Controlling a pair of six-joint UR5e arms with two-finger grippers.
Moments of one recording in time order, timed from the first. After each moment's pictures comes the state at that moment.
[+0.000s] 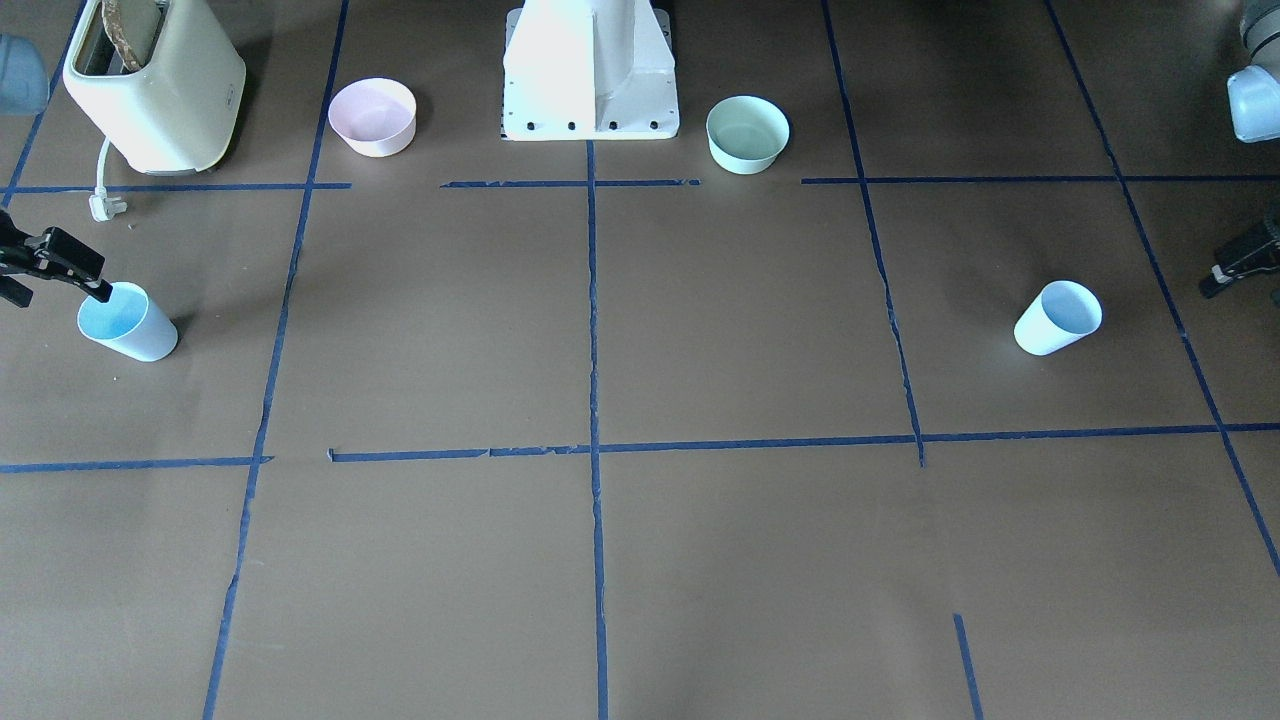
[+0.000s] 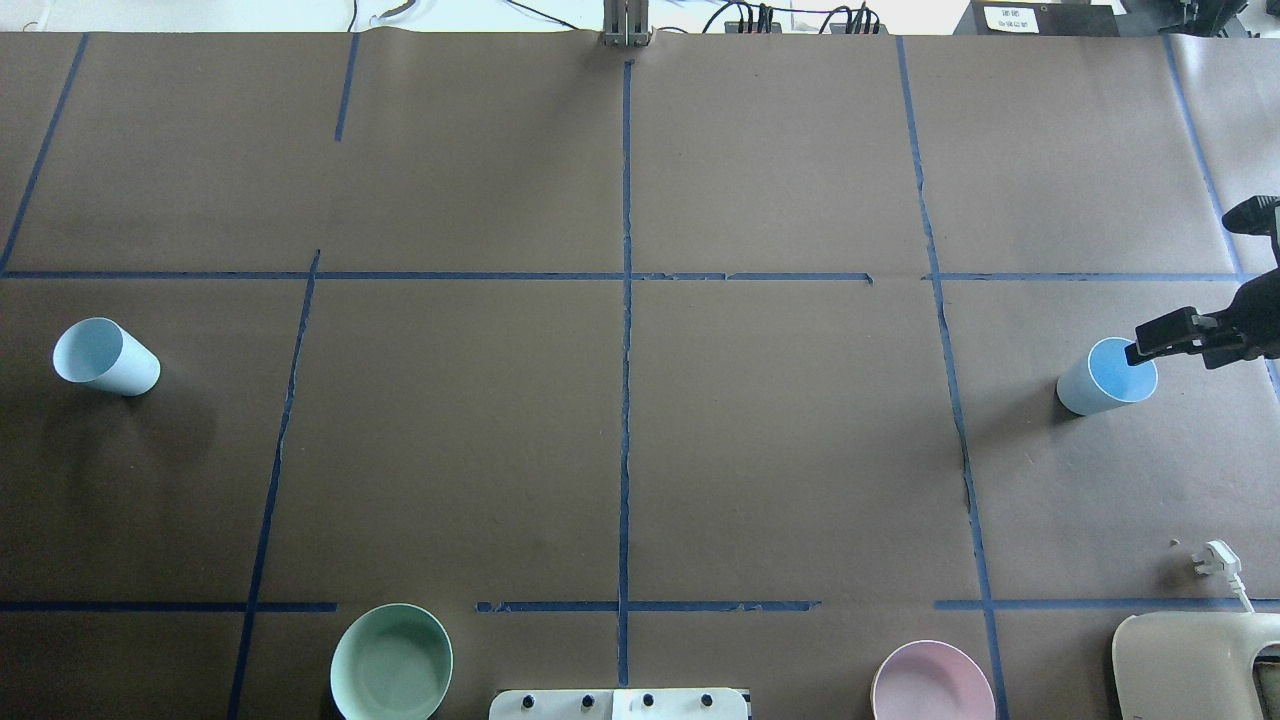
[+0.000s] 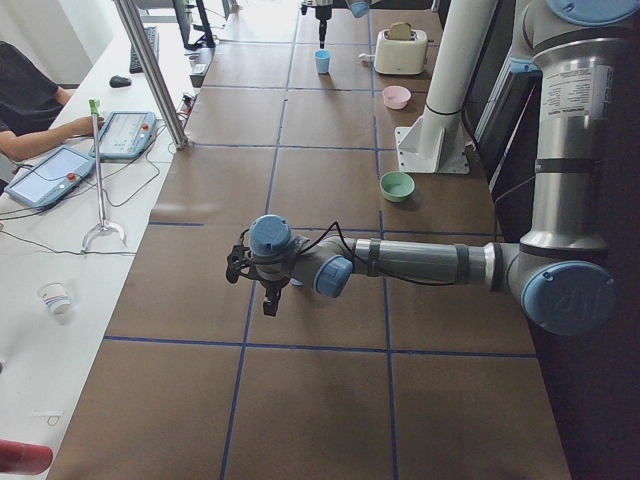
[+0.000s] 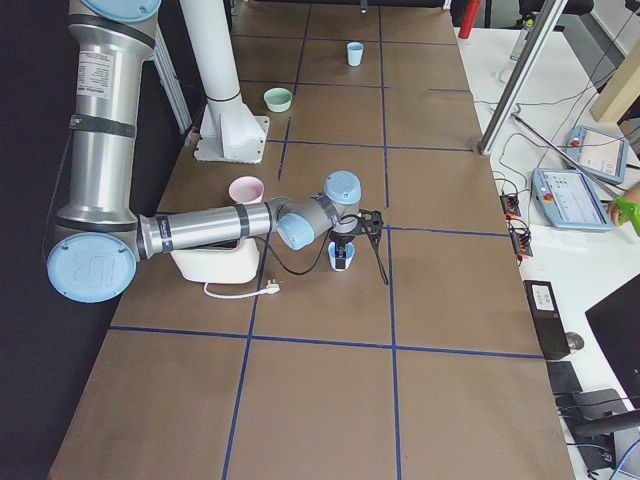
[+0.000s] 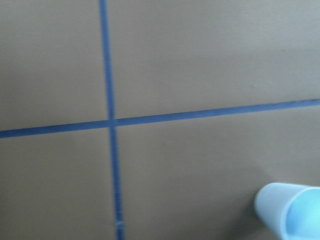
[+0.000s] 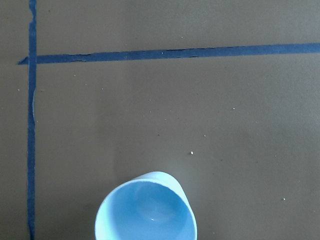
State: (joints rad) left arm -1.33 -1.53 -1.61 -2.01 -2.43 -0.41; right arm 1.07 -1.70 1.82 -1.14 2.28 0.75
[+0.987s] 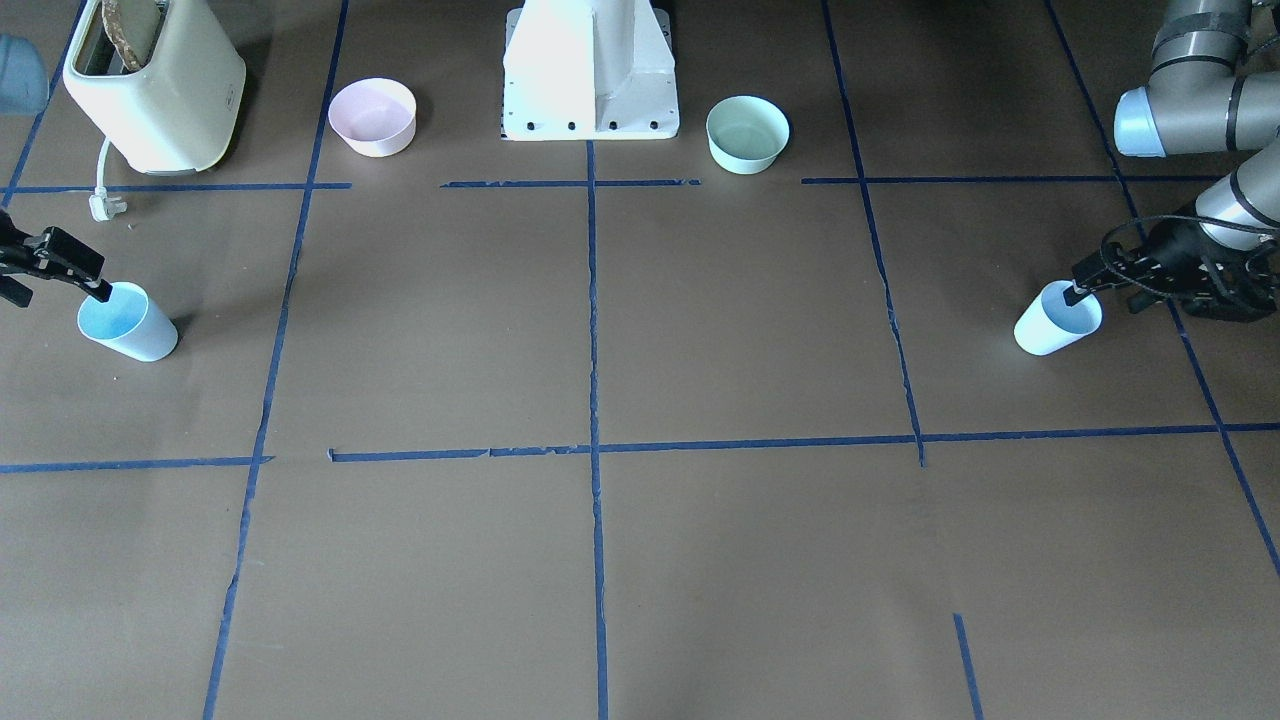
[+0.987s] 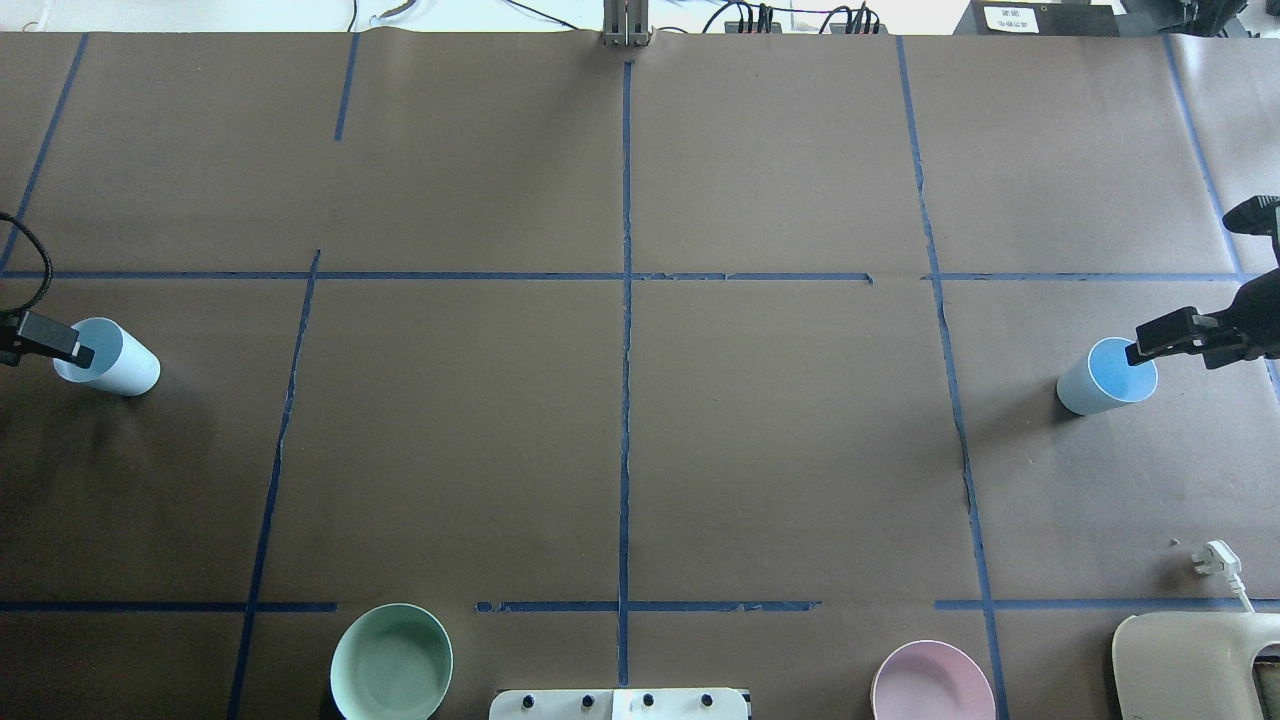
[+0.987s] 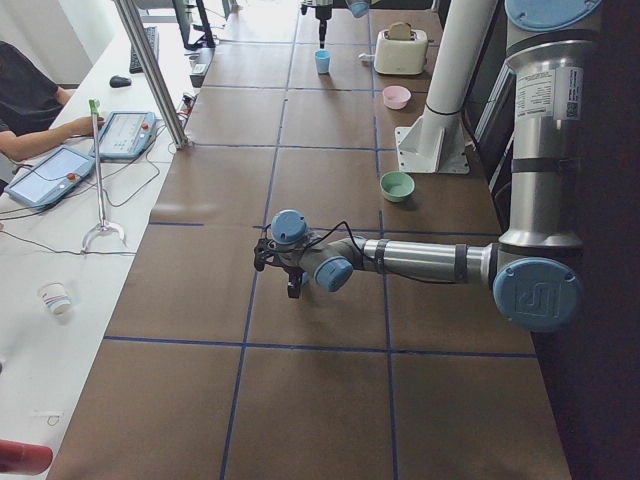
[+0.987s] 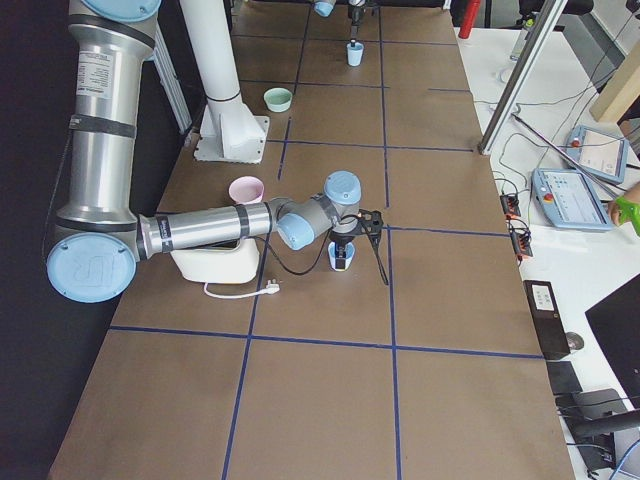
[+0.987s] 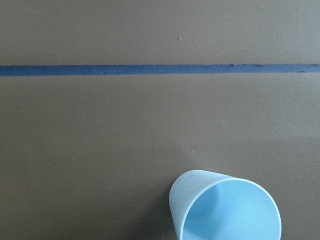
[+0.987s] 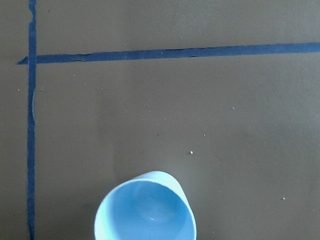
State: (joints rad) left arm -1.09 -1.53 -1.57 -2.17 -2.35 -0.64; right arm 1.08 -1.70 1.82 -1.14 2.28 0.75
